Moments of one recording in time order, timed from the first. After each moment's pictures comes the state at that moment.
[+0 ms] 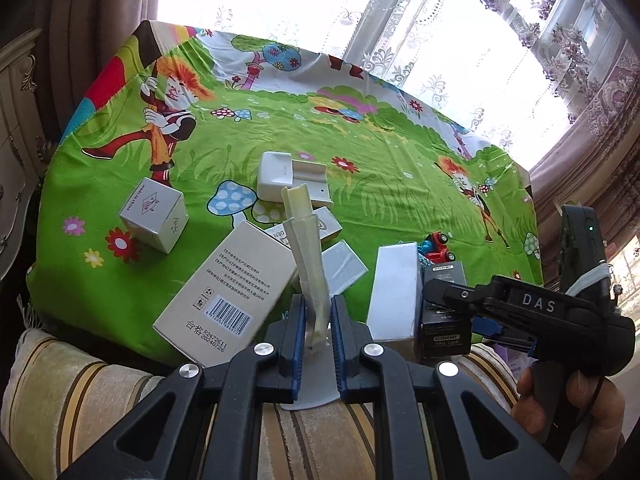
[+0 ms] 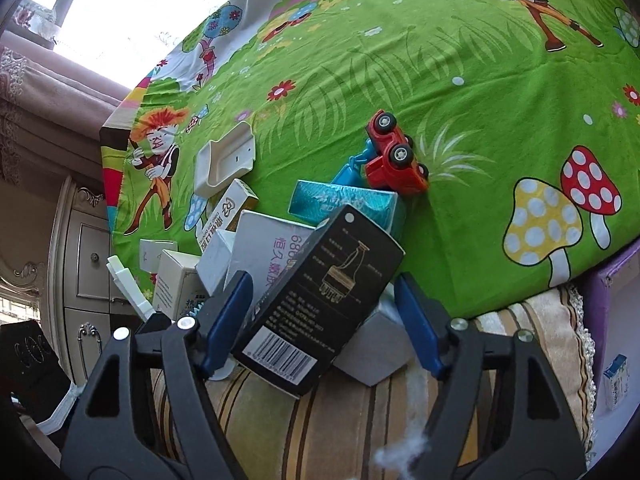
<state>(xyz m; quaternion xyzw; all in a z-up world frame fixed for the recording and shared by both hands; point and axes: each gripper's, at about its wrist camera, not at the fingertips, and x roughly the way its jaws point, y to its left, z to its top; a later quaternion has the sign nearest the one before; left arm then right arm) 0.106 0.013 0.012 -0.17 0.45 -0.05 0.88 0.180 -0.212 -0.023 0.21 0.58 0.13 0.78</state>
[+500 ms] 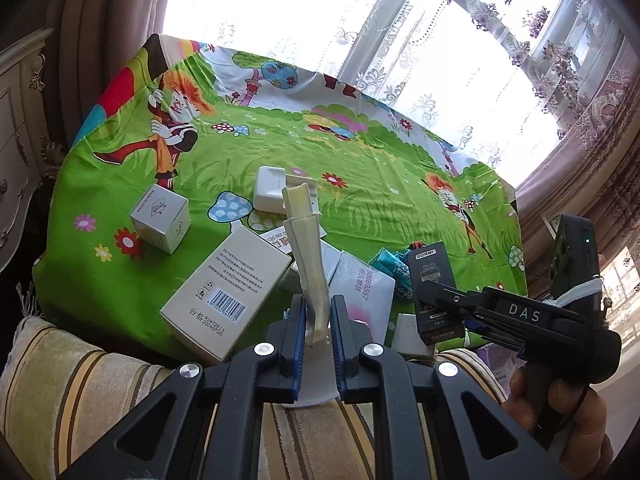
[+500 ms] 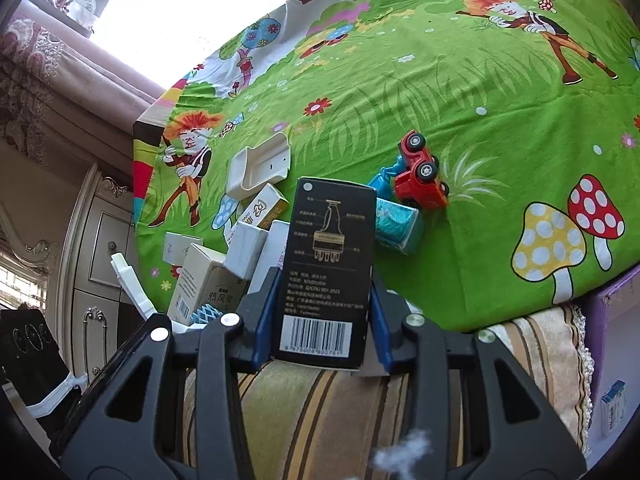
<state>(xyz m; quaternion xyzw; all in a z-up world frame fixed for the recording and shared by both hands) 0.085 0.012 0.028 -0.18 0.42 -0.06 0.89 0.163 -0.213 -0.001 0.20 0.52 0.16 0.81</state>
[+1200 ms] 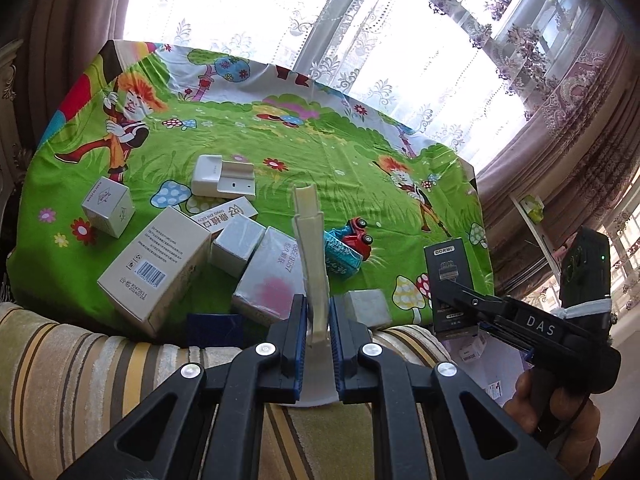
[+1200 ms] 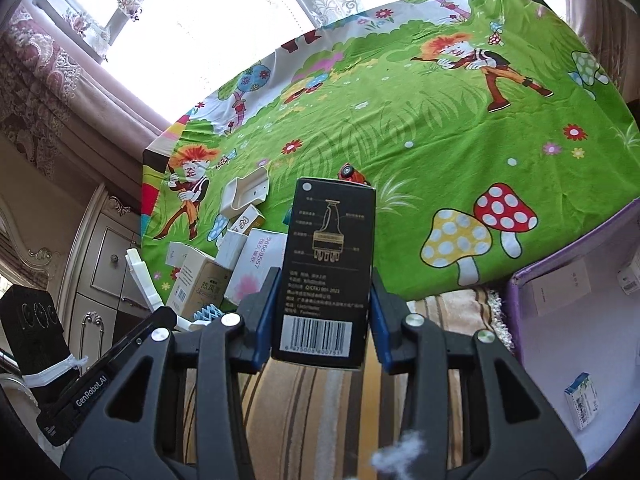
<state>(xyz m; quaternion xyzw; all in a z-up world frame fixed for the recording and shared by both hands) 0.067 -0.039 0.044 -0.18 0.42 -0.12 0.88 0.107 -0.283 0.031 0.19 0.47 0.13 0.85</state>
